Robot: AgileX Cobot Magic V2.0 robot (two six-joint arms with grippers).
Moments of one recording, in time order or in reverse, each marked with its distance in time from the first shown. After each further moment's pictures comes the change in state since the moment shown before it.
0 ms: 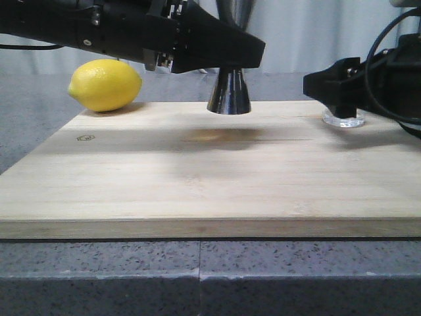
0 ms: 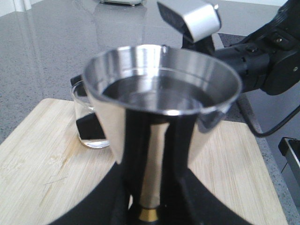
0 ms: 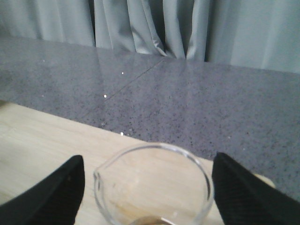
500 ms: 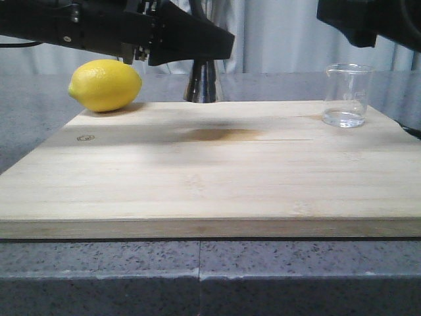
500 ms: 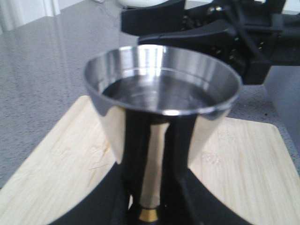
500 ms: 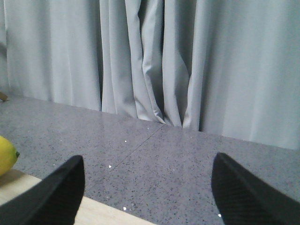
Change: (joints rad) left arm 0.093 0.000 0.000 -0.012 0.028 0.019; right arm 0.000 -0.185 0.000 0.000 -0.012 0.000
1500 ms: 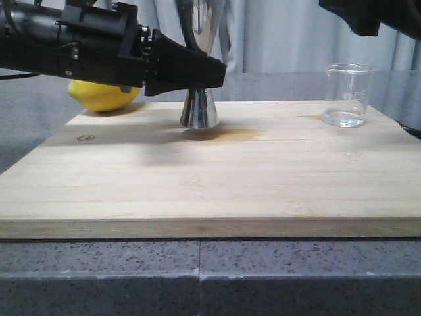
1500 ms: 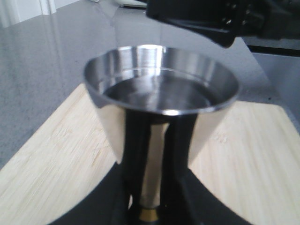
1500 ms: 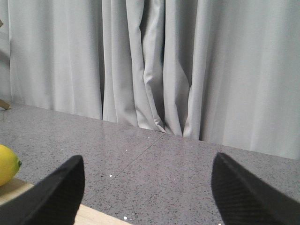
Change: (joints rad) left arm 0.028 0.090 0.014 -0.026 0.058 0.126; right arm 0.000 -0.011 0.000 0.000 -0.017 0.001
